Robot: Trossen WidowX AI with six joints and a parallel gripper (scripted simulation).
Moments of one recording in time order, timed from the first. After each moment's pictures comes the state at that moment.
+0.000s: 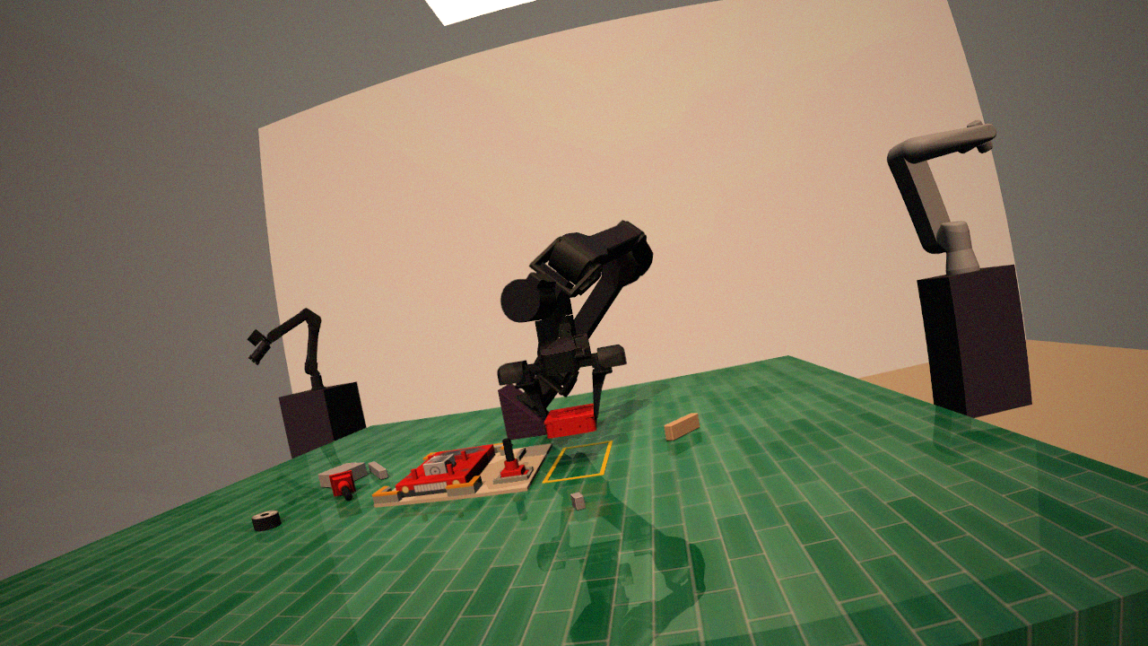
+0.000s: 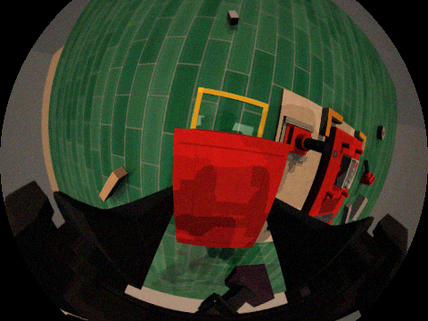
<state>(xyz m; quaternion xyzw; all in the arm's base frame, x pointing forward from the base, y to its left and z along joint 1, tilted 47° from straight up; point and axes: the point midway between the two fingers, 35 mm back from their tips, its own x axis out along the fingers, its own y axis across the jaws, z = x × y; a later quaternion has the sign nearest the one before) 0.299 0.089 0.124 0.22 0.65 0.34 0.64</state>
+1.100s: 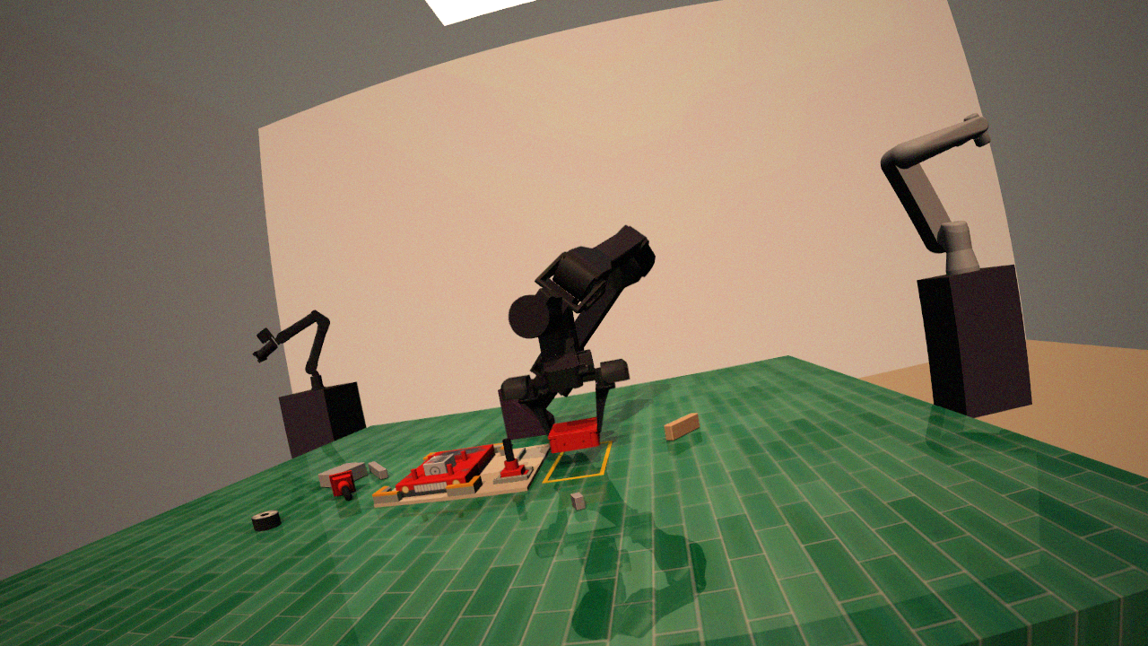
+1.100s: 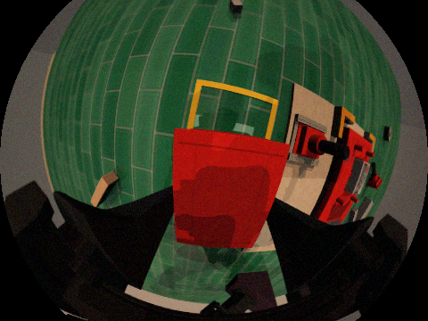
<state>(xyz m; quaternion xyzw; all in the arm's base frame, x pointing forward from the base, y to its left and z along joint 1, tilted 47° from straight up) 0.295 0.106 0.109 0.22 0.65 0.34 0.64</state>
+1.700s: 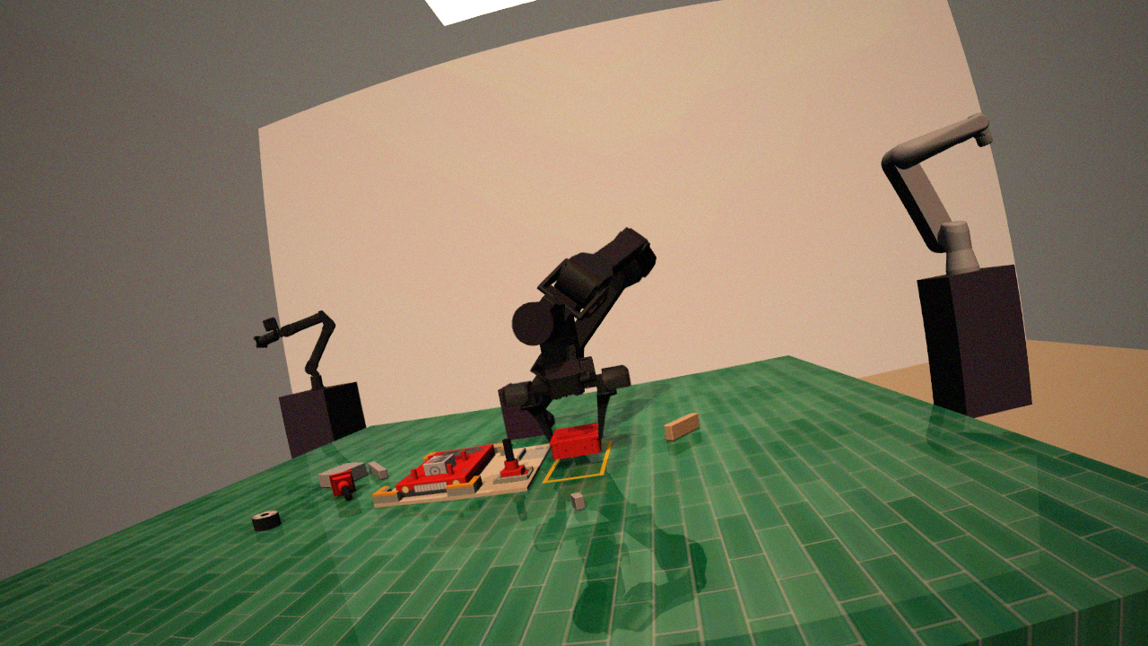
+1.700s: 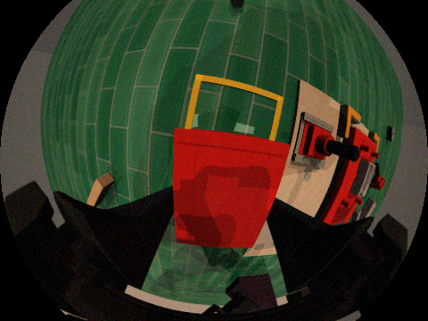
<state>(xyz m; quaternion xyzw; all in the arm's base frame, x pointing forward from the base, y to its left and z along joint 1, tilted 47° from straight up) 0.293 0.113 0.103 0.22 0.65 0.34 0.64</state>
